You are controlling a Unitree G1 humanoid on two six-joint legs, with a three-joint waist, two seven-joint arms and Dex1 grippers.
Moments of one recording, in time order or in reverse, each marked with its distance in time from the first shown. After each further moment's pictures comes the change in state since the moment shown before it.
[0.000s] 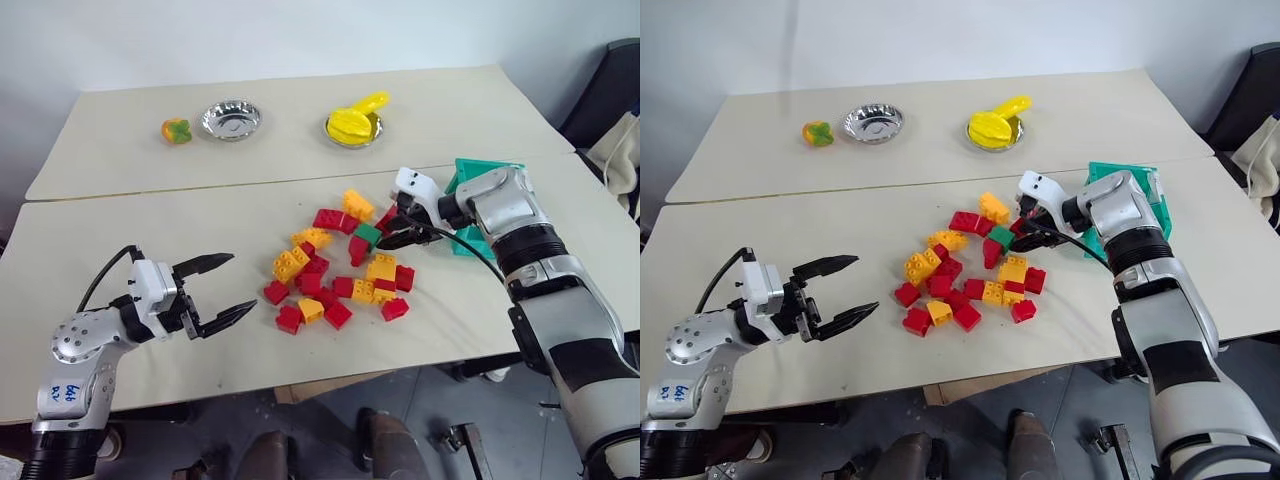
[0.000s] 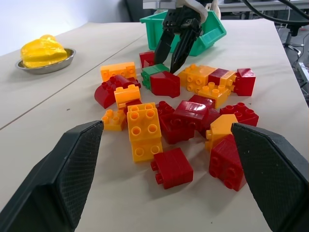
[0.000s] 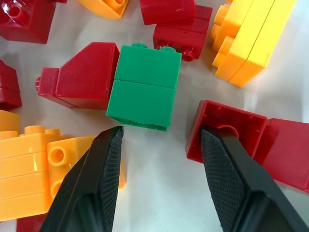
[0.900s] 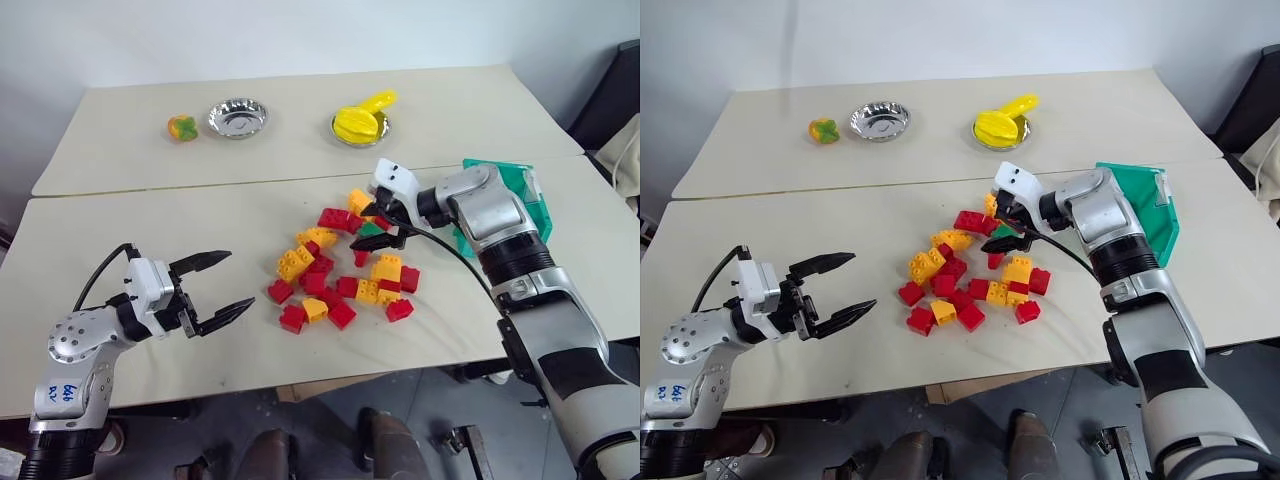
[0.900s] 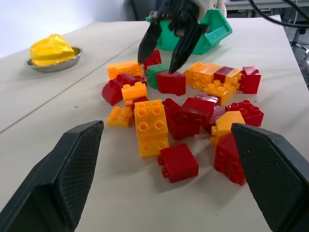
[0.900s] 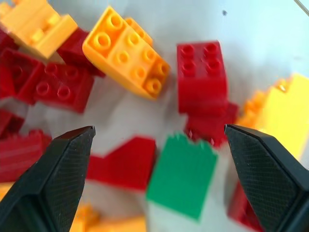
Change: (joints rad) left arm -0.003 0.002 0.010 -0.004 0.000 -0.006 0.006; right arm 0.061 0.051 -0.018 -0.241 0.050 0.081 -0.062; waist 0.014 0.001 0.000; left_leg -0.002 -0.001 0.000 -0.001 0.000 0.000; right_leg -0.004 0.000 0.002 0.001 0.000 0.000
